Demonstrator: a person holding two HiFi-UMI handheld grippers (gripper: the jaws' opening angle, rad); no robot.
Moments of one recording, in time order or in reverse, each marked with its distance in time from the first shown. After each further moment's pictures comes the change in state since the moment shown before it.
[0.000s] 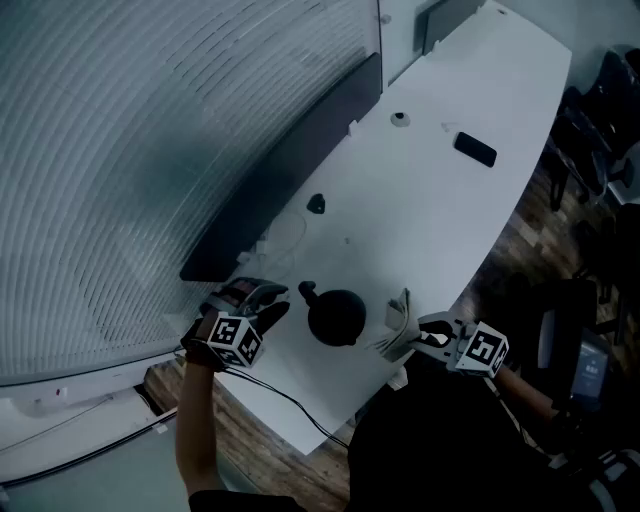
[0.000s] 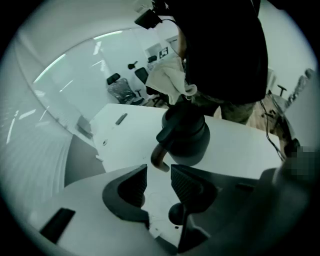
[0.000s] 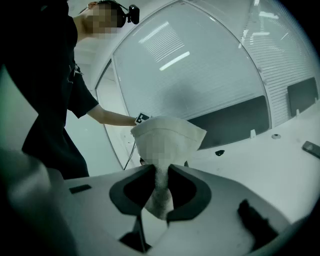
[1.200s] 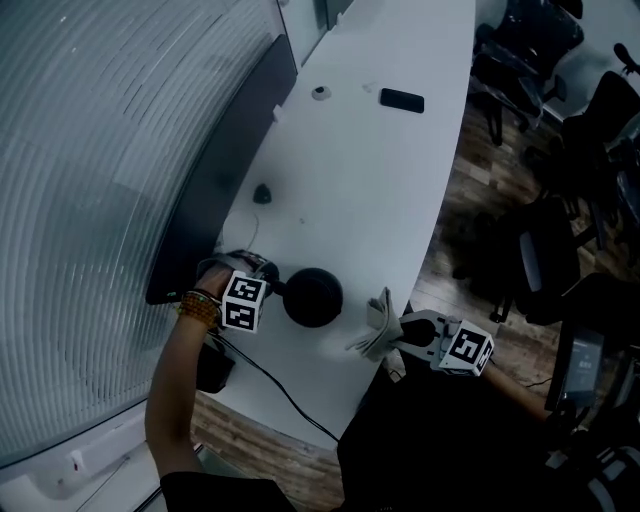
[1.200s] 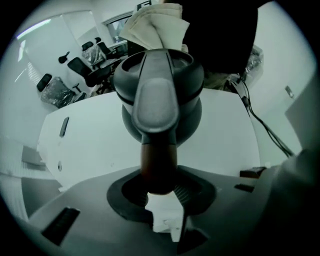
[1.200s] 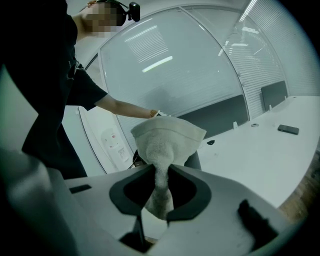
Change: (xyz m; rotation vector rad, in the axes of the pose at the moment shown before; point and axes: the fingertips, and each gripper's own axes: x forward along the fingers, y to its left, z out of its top) left arm 0.075 -0.037 -0.018 0.451 0.184 -0.418; right arm 0.020 0.080 -0.040 0.114 -0.047 -0.217
